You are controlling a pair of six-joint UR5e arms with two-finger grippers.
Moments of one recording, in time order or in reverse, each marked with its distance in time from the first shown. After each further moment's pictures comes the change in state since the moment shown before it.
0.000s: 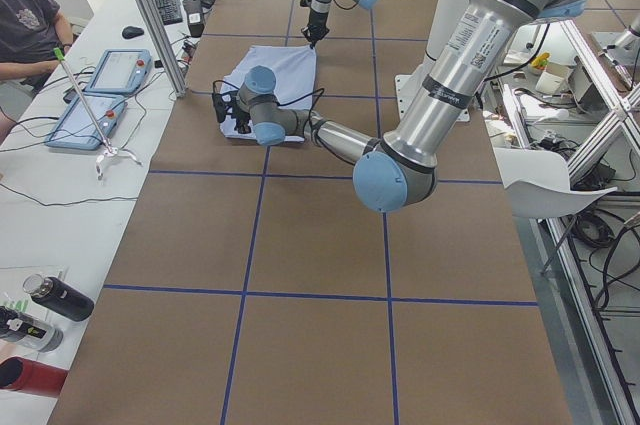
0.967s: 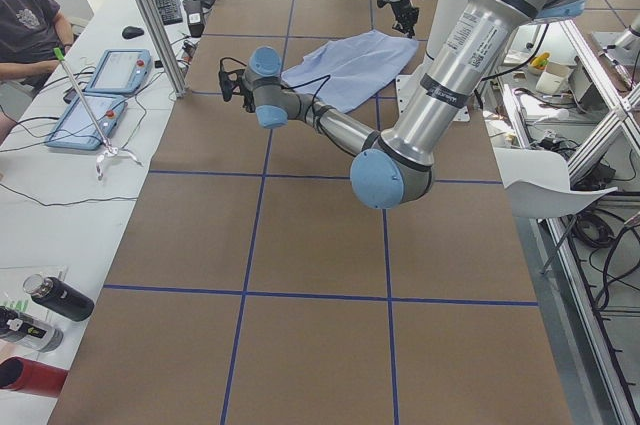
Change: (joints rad) left arm 0.010 -0.007 -0.125 0.015 -0.112 -0.035; right arm -0.466 -0.177 0.448 -0.322 0.301 0.168
